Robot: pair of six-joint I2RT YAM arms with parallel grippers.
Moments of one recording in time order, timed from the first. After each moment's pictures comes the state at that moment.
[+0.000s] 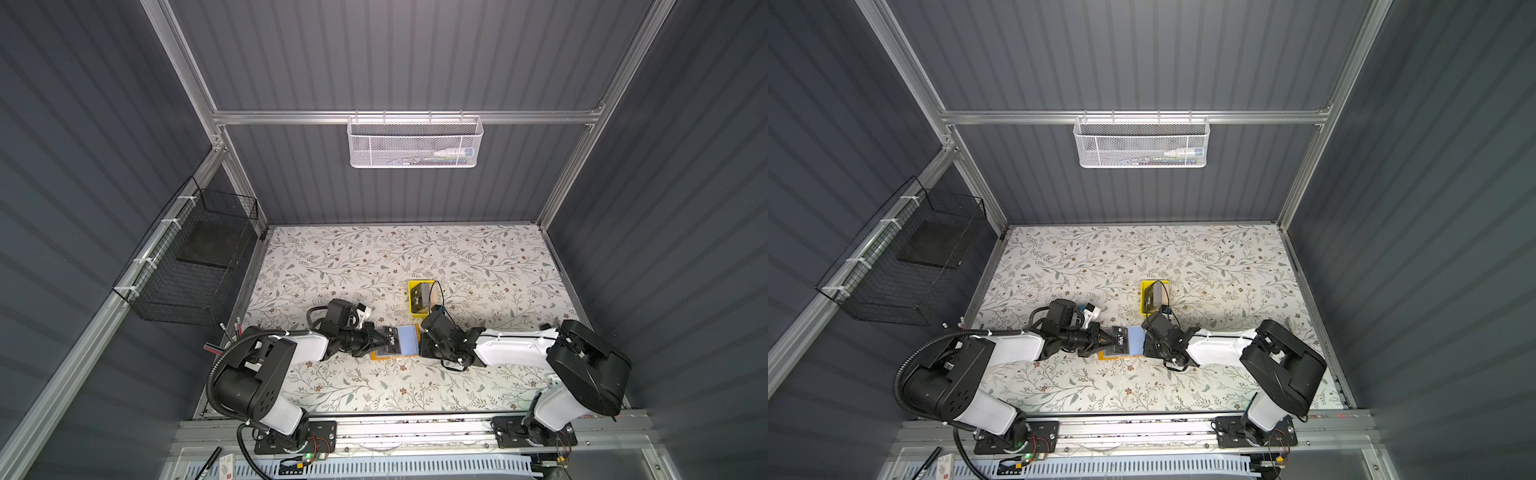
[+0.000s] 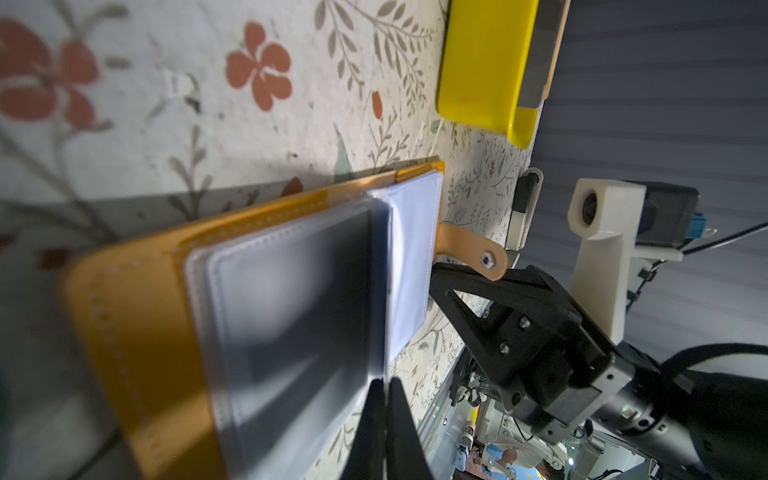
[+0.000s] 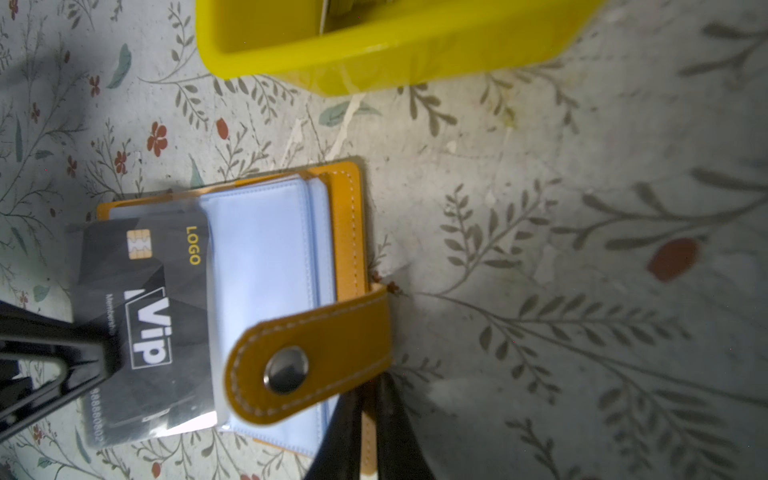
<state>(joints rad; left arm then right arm) -0.44 1.54 0.48 0.20 0.80 -0.85 0.90 1.59 0.68 -0.08 0.07 0.92</state>
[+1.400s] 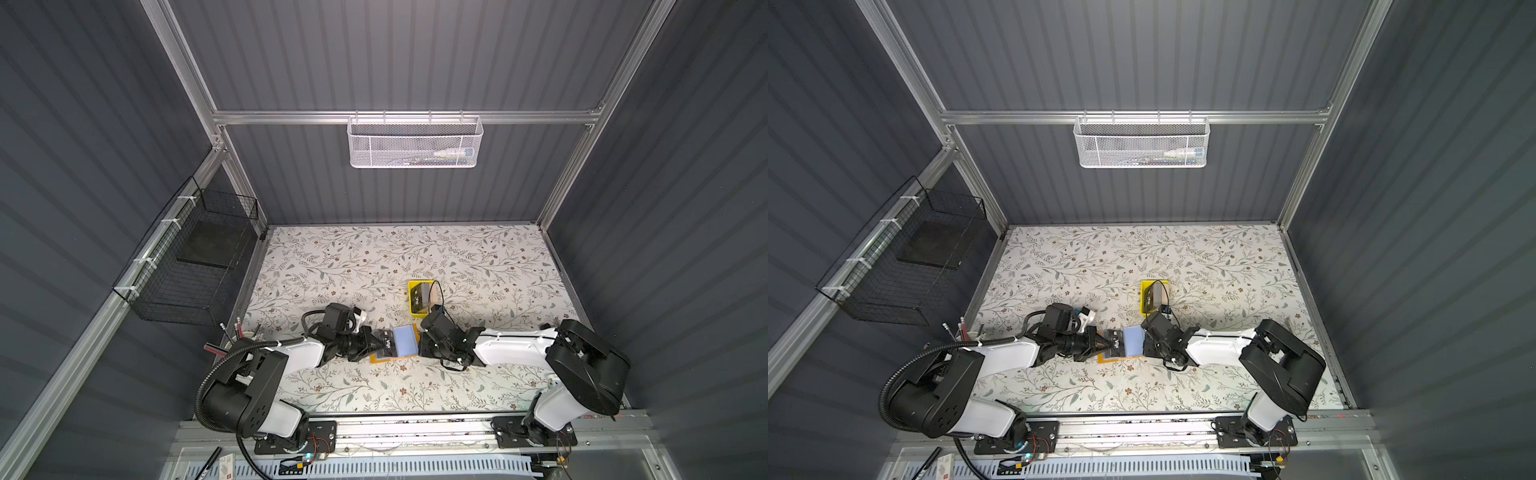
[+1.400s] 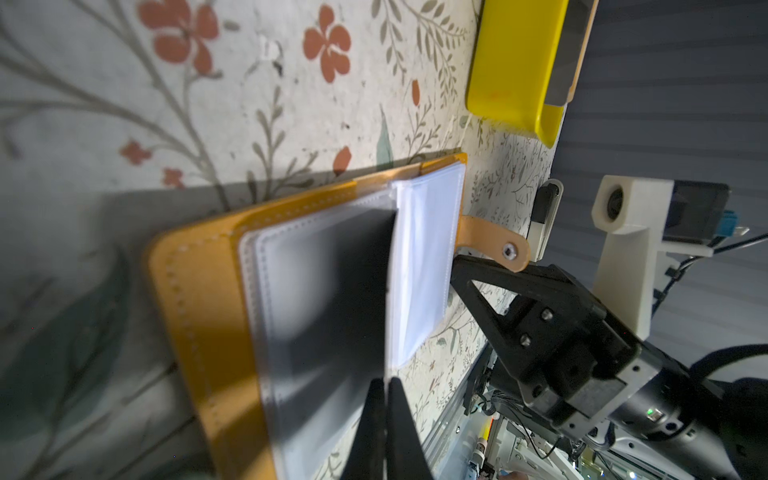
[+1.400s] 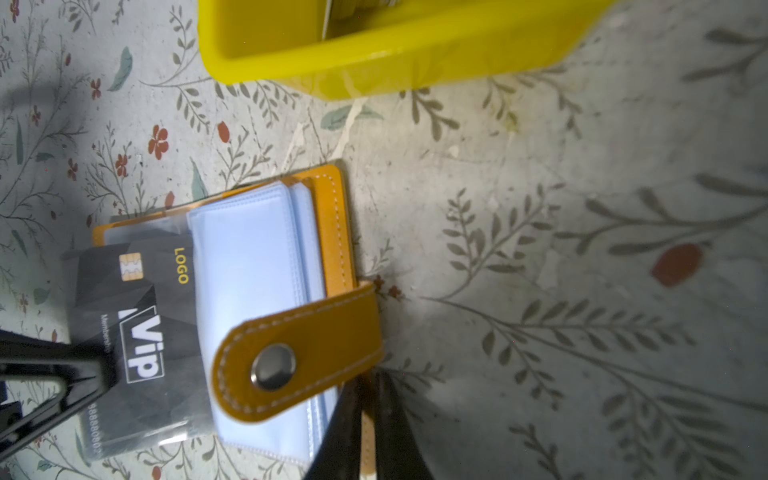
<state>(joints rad) -0.44 1.45 0.44 0.14 0.72 -0.85 0.90 1.59 0.69 -0.08 0.07 0.92</state>
